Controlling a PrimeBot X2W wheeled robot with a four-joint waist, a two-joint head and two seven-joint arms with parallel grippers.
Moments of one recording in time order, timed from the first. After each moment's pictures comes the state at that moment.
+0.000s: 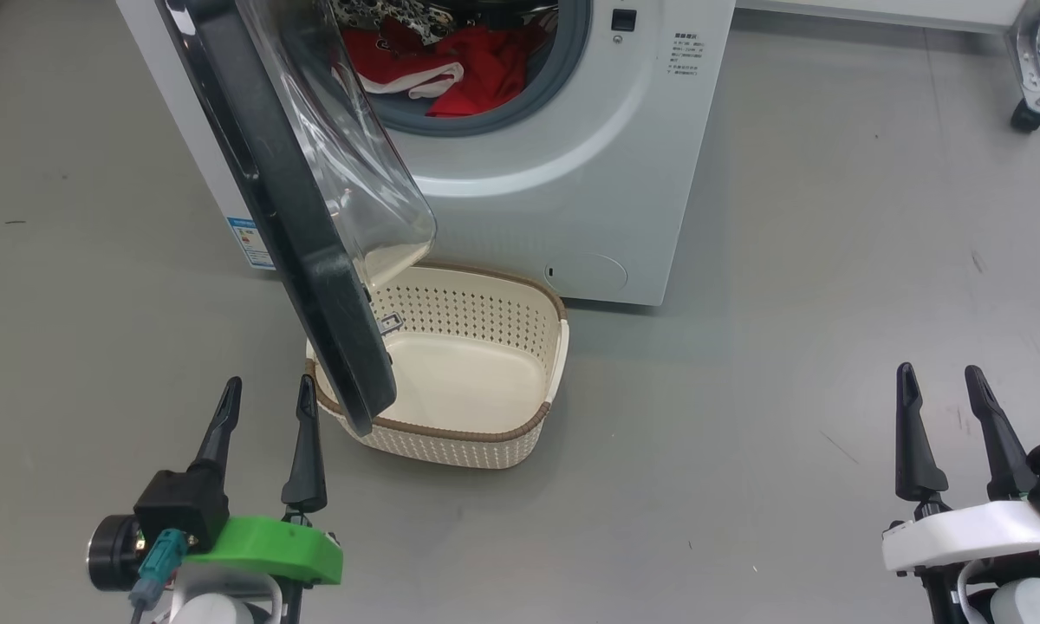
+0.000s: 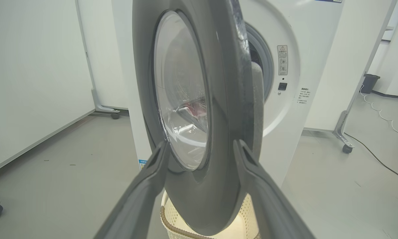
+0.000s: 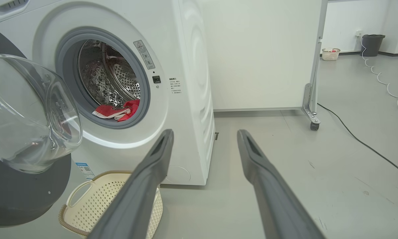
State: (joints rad) left arm -0.08 0.04 -0.20 0.16 -0.35 0.08 -0.25; right arm 0.07 -0.24 0.14 0.04 0.50 0.01 -0.26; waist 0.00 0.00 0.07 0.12
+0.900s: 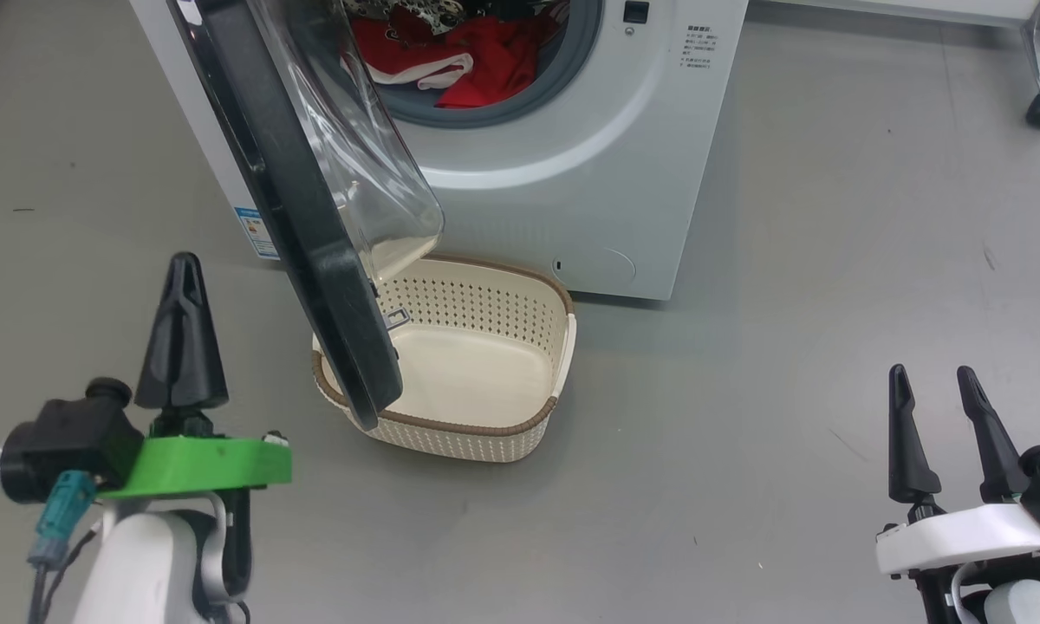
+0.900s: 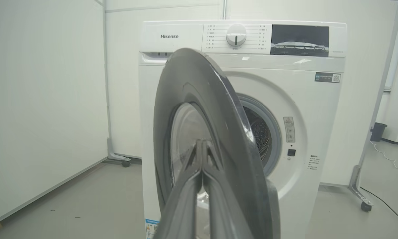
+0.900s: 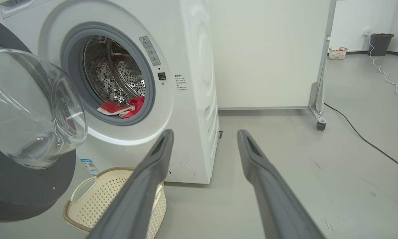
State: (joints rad) left arm -0.18 0.04 -0.11 0.00 -0.34 0.05 -0.25; right arm 0.07 -0.21 0.11 0.05 0.46 0.05 -0.26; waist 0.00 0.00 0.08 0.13
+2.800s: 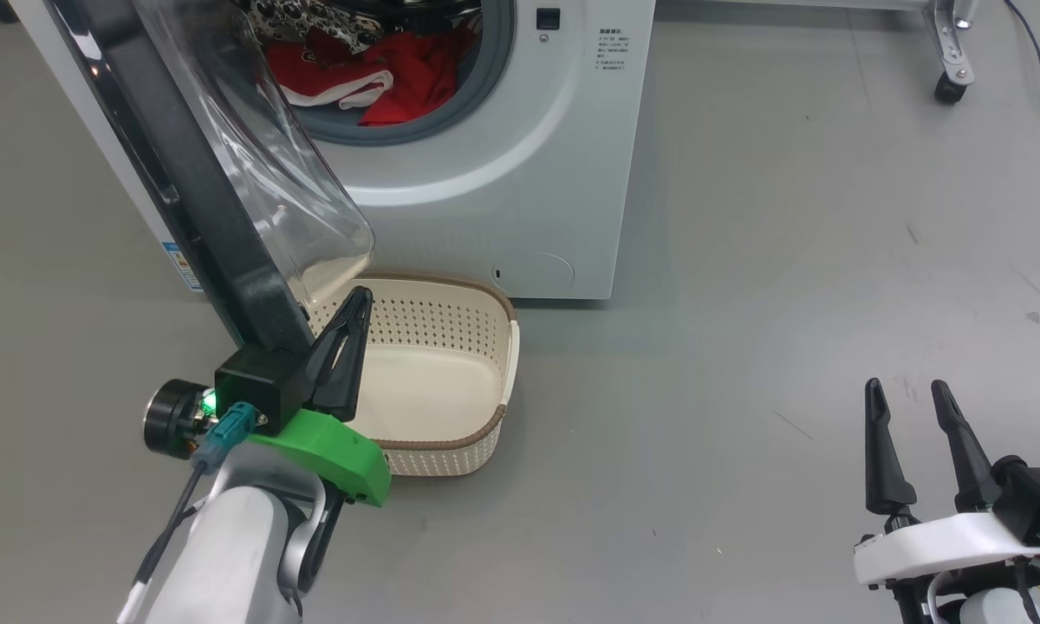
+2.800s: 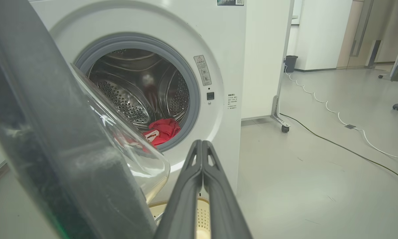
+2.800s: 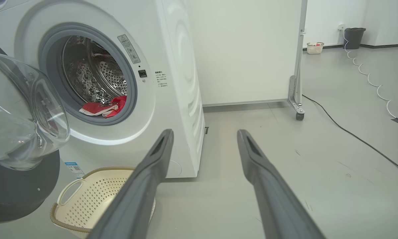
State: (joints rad) left arm -0.30 0.04 -0.31 0.22 -0.30 -0.05 -0.11; right arm 0.07 -0.14 0.09 0.09 0.41 0.09 -0.26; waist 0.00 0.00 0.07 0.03
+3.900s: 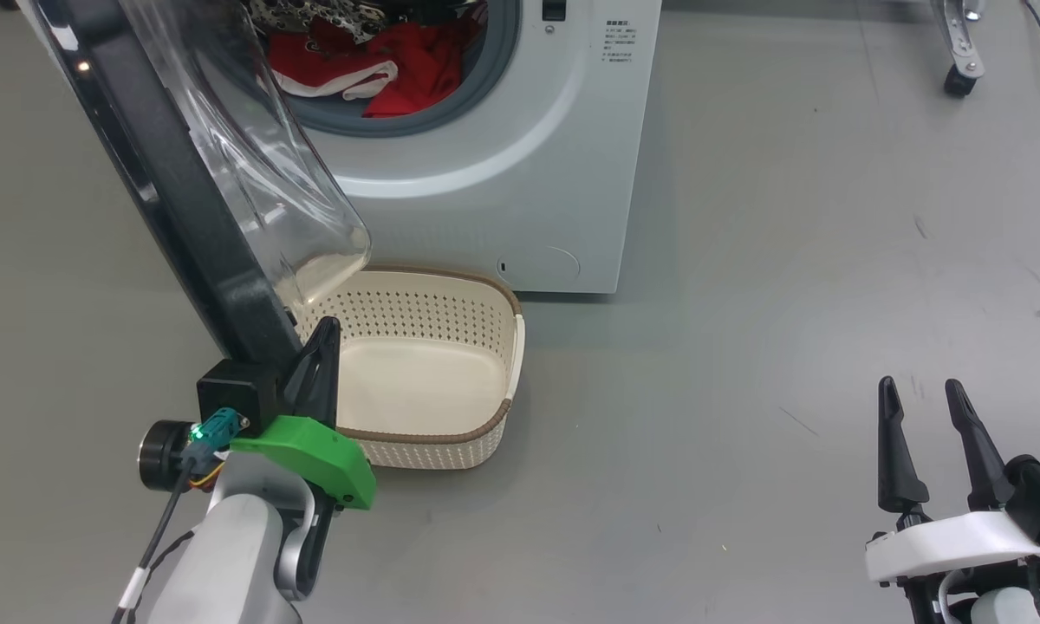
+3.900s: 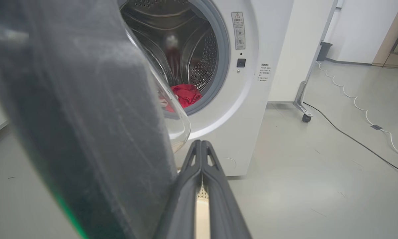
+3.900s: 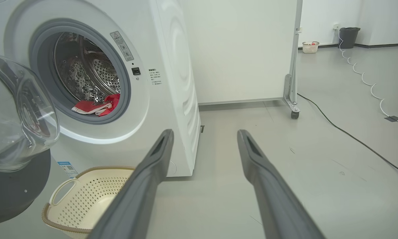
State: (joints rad) left arm -0.34 0.03 -0.29 0.43 -0.39 0.03 -0.16; right arm 0.07 -0.13 0.05 0.09 0.39 0.10 -0.26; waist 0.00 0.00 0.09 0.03
